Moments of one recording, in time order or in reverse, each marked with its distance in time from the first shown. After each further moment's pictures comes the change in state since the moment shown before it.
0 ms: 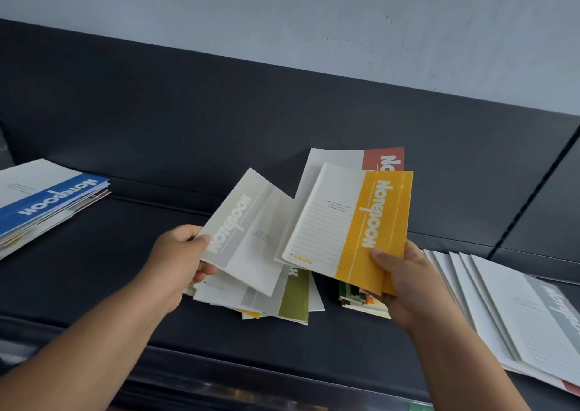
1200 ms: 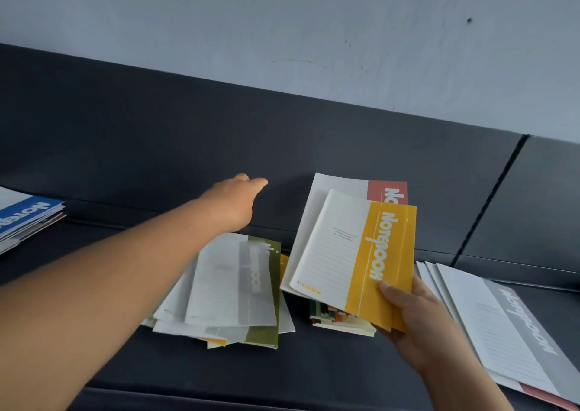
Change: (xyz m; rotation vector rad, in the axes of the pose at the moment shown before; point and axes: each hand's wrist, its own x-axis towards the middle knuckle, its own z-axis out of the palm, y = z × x) left_hand 0.057 0.102 0.089 1.188 -0.213 0.651; right_hand -0.014 -0.004 -0.054 0.115 0.011 0.056
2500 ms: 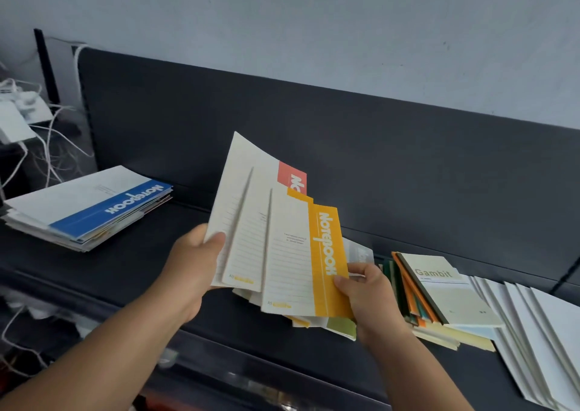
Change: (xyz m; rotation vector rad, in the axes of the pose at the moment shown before) left_hand -0.170 -0.088 0.016 -1.306 0.349 -0.630; right_hand 0.008 0.070 0.145 -0.392 -0.092 0.005
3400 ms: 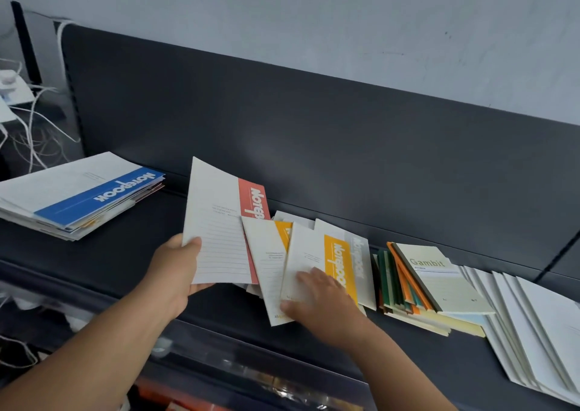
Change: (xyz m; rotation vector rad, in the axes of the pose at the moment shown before) left_hand 0.029 -0.035 -0.013 -0.157 0.110 -0.178; right_hand -0.014 0.017 0.025 -1.133 -0.337 -0.266
